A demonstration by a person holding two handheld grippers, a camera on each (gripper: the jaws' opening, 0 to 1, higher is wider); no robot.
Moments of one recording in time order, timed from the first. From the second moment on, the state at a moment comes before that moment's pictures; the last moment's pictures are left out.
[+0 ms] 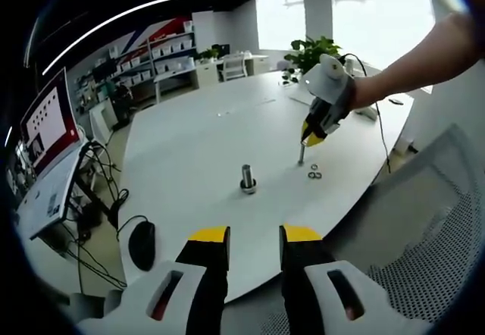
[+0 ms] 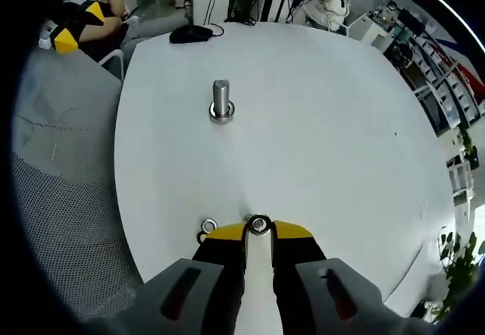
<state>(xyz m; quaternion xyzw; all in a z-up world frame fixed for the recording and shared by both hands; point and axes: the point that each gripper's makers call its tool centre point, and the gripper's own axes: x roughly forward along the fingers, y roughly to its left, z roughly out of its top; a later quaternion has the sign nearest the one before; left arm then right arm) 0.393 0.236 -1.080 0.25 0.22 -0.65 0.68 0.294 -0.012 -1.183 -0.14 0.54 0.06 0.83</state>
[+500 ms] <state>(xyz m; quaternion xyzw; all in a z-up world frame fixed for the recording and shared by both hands) 0.390 0.237 -1.084 0.26 0.23 -0.65 0.68 0.286 -0.007 -1.198 -0.13 0.56 0.07 0.82</state>
